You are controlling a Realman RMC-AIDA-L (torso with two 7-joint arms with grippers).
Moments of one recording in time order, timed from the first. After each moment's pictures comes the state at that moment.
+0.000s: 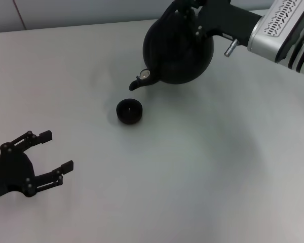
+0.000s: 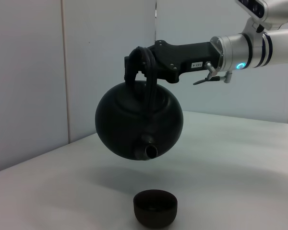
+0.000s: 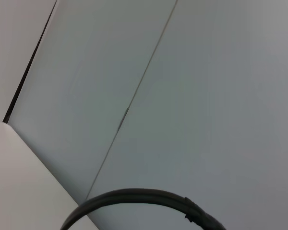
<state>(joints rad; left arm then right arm) -0.36 -2.05 0.46 0.42 2.05 1.61 -0.79 0.79 2.08 -0.33 -0.29 -1.81 -1.13 0.40</state>
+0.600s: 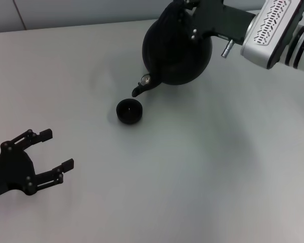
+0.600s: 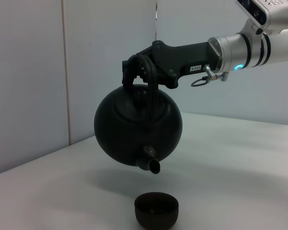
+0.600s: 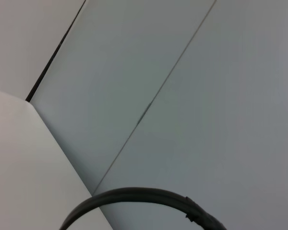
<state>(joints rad) -0.36 -2.05 0.46 0.42 2.04 1.61 -0.79 0.80 2.08 -0.40 -0.32 -1.81 -1.12 0.34</state>
